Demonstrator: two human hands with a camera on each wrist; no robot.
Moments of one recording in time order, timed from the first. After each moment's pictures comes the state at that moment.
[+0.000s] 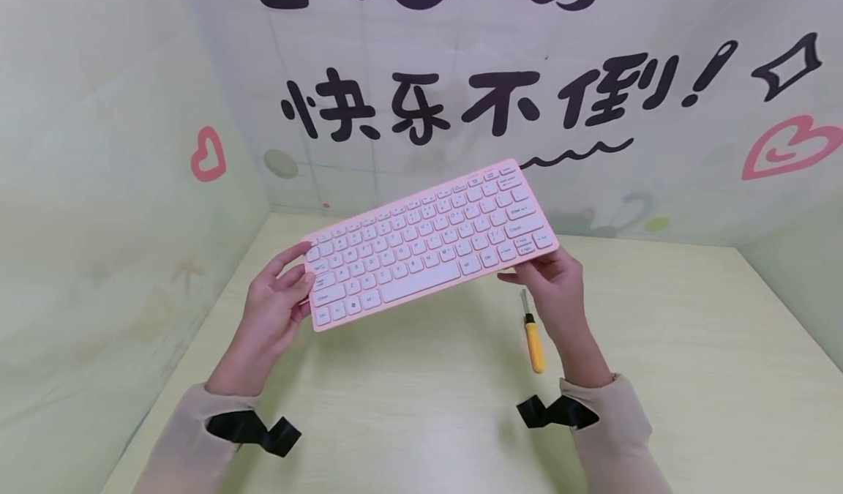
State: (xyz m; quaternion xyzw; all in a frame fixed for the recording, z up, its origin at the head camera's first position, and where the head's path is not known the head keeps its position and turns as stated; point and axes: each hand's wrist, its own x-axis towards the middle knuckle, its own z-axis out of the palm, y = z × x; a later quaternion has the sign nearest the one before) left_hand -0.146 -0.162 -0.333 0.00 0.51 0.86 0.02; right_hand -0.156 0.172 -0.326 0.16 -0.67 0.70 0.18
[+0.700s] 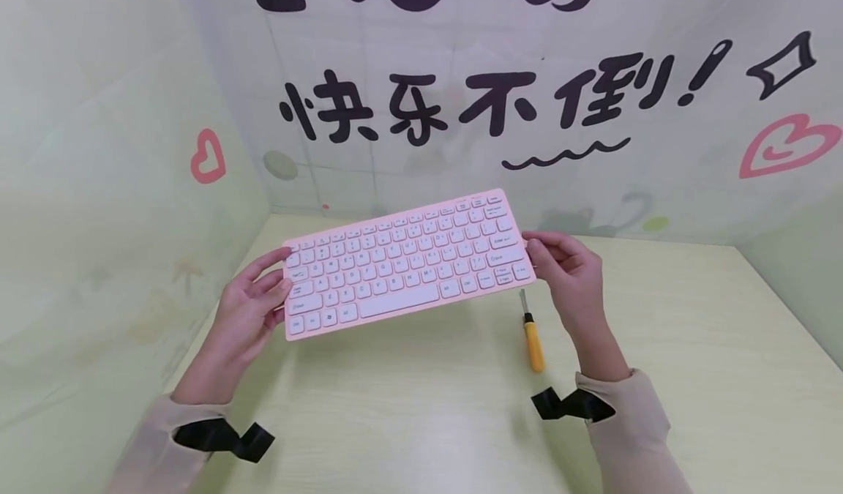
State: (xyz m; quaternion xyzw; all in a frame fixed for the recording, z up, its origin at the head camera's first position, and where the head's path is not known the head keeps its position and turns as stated) left_hand -0.140 -0.190 -0.333 0.04 0.54 0.84 0.03; right_hand -0.160 0.194 -0.319 0.14 -0.68 0.70 0.20
